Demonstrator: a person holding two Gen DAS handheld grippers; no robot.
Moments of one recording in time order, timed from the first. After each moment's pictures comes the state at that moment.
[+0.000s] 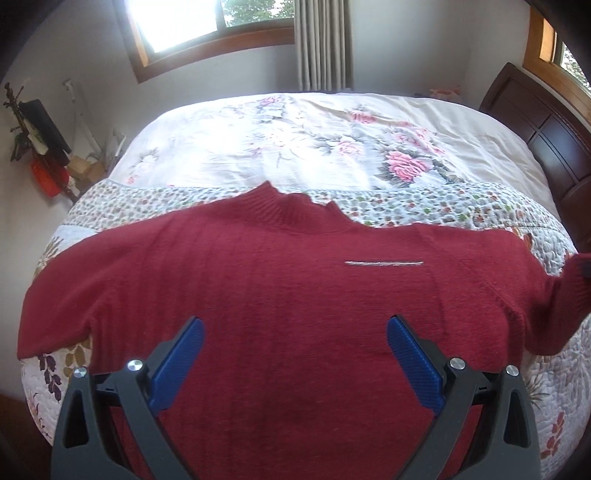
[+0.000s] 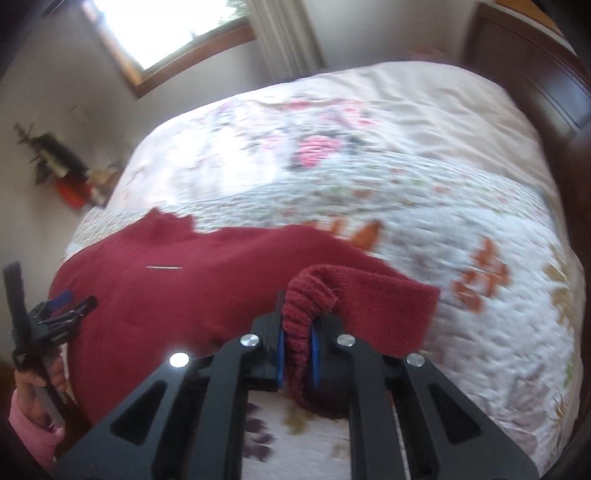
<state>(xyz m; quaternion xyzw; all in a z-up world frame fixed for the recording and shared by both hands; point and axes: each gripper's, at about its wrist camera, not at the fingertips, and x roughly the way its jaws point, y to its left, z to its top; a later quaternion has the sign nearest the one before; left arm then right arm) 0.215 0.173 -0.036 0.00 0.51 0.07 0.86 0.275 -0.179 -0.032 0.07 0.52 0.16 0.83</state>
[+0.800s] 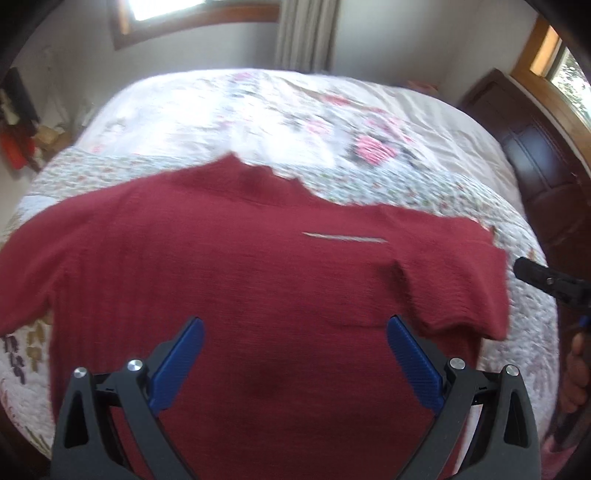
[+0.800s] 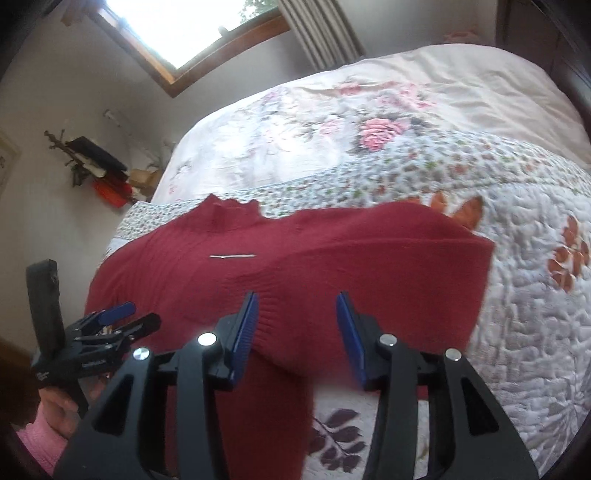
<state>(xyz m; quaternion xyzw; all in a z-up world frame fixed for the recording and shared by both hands) 0.214 0.154 -0.045 -0.07 0.55 -0.01 0.83 0.258 -0.138 -0.037 0.14 0.53 0.21 0.81</state>
